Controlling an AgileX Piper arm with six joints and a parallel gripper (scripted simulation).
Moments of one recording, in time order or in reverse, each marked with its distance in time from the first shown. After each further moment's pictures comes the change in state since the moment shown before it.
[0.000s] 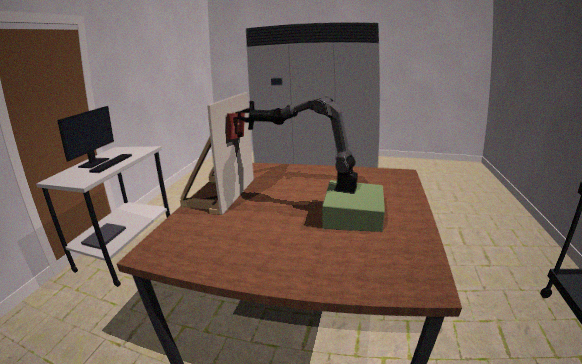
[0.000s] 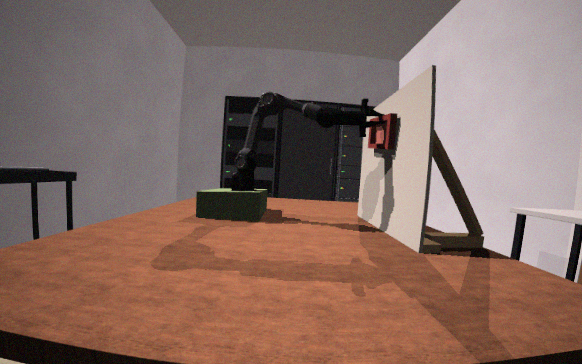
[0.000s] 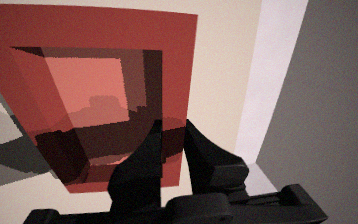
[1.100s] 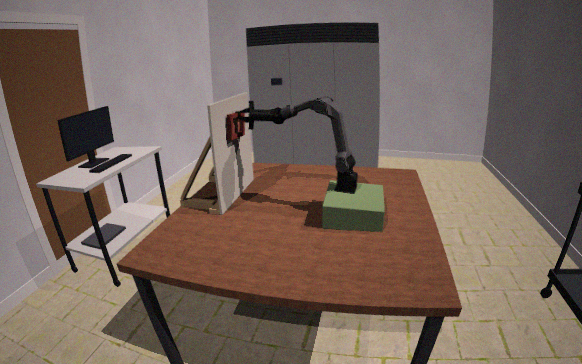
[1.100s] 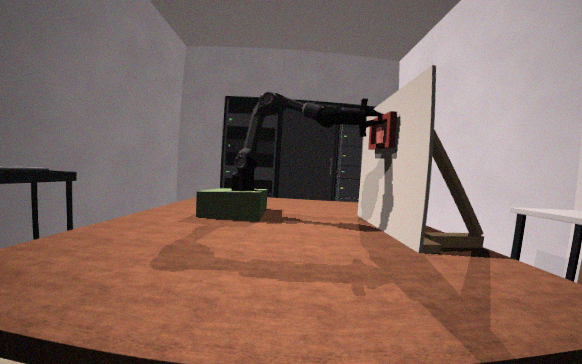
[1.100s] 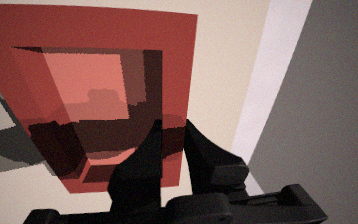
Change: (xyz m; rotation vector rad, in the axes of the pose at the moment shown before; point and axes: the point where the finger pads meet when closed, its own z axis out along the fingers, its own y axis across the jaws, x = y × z) arm -0.001 -0.001 0.000 -0.008 0.005 -0.076
